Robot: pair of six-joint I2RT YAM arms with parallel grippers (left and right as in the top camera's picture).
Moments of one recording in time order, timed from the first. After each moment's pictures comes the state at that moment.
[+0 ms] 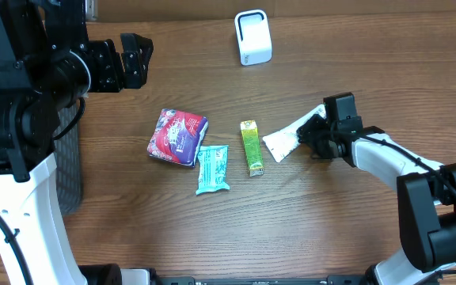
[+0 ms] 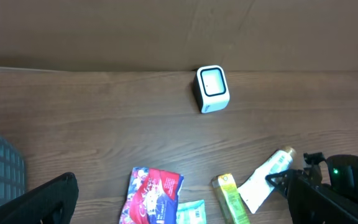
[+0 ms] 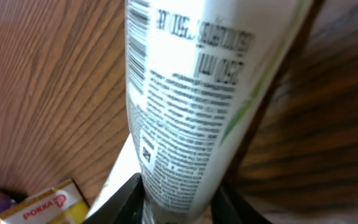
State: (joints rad) left arm 0.03 1.55 2.30 -1.39 0.25 -0.07; right arm 0.23 1.78 0.90 -0.18 -0.23 0.90
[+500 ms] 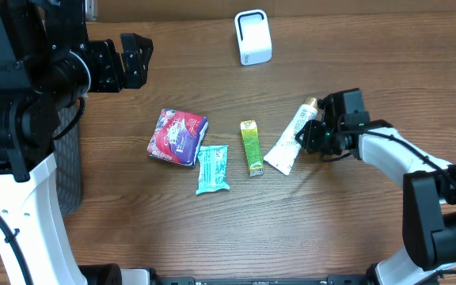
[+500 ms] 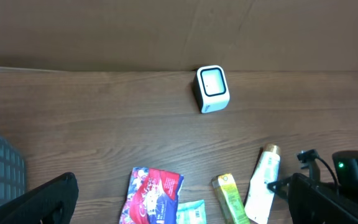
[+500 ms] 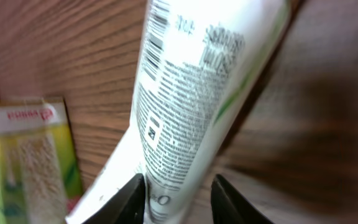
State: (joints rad) left arm 0.03 1.55 2.30 -1.39 0.25 -0.07; right arm 0.17 1.78 0.97 -0.34 -0.38 0.34
